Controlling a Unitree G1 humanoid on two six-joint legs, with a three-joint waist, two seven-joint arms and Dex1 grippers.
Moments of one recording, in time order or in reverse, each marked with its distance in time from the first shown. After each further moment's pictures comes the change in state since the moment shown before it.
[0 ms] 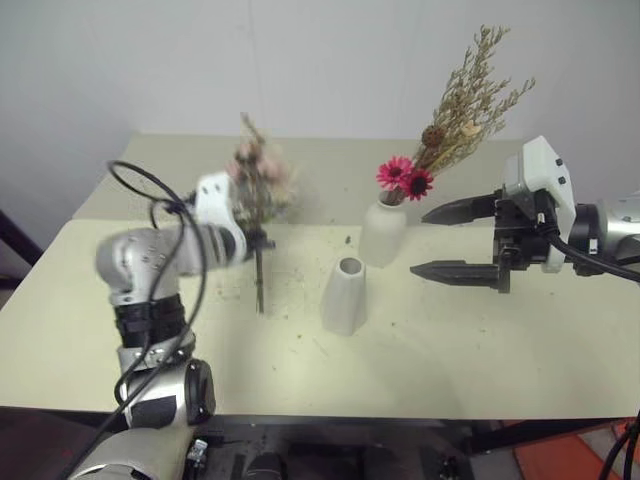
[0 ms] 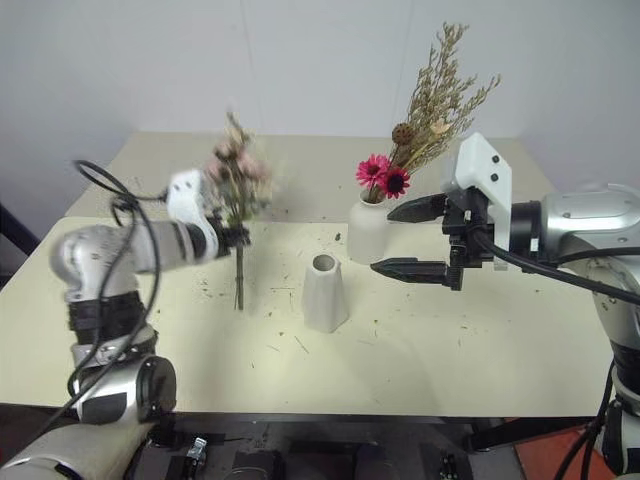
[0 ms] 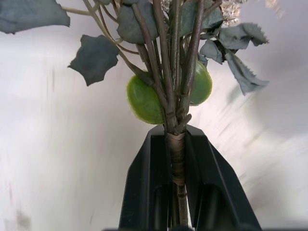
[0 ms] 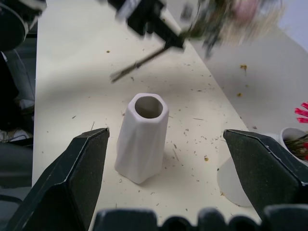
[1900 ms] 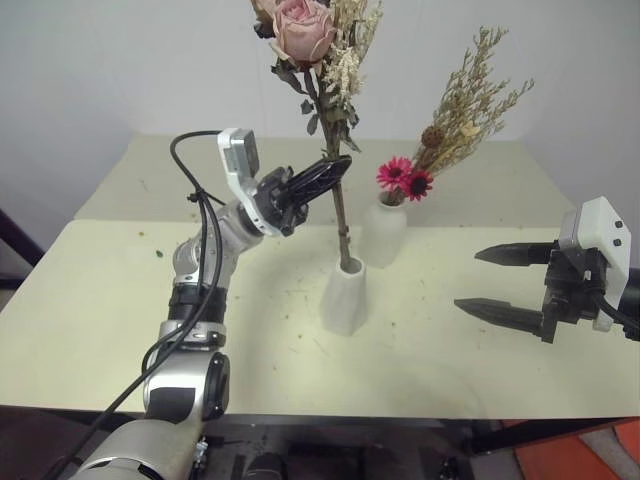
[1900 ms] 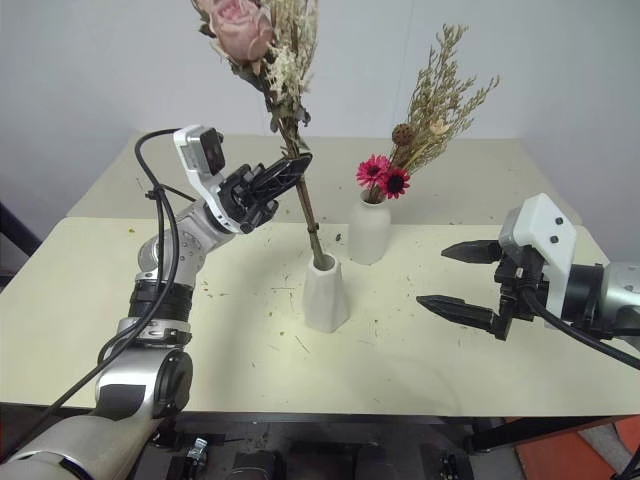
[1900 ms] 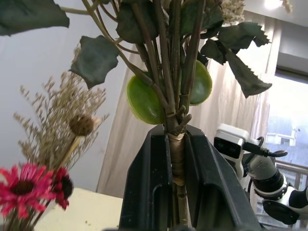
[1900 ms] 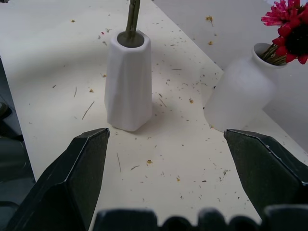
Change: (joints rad) left arm -0.009 -0.122 -0.259 0.601 0.006 -1.011 -1.431; right arm 0.483 -0.055 -0.346 -0.176 0.077 -0.010 -0.119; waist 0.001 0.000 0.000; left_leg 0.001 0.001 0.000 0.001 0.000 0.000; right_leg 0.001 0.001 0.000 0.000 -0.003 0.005
